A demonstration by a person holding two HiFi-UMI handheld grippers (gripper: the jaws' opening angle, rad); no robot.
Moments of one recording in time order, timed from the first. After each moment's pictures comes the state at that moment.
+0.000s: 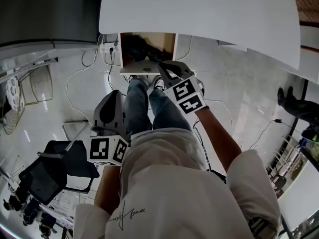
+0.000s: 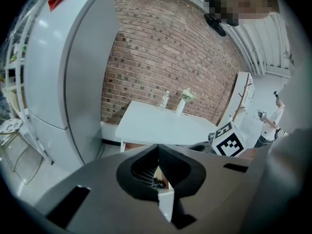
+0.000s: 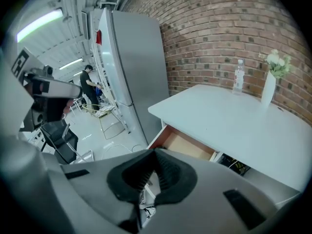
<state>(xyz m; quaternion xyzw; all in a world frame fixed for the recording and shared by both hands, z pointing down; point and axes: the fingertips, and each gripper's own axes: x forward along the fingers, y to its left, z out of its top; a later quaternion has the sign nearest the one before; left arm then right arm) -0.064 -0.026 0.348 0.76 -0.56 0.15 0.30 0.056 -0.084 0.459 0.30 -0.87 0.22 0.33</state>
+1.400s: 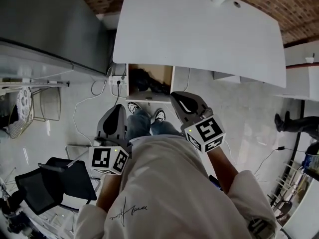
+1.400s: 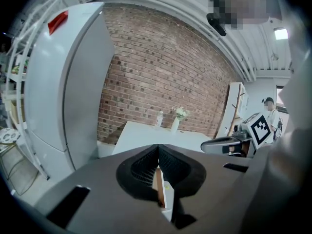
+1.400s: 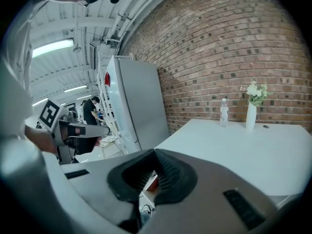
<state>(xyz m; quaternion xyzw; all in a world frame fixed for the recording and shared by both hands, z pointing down) -0.051 -0.029 0.257 0.78 -0.57 0.08 0.23 0.101 -0.064 0.281 0.35 -0.90 0.18 0.18</state>
